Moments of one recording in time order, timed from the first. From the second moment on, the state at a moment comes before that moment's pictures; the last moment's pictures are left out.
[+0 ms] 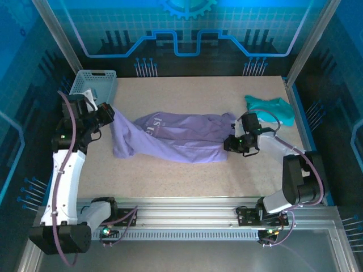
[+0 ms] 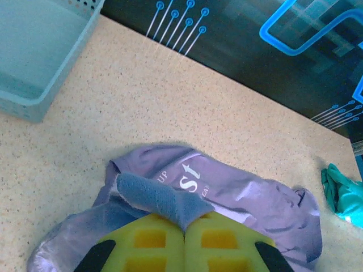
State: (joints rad) left arm 0.12 1.02 1.16 -0.69 0.23 -0.45; right arm 0.16 1.49 0.83 -0.51 -0.39 0.28
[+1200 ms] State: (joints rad) left arm 0.12 1.02 1.15 -0.68 0.24 -0.45; right arm 0.23 1.38 0.75 -0.50 -0.39 0.29
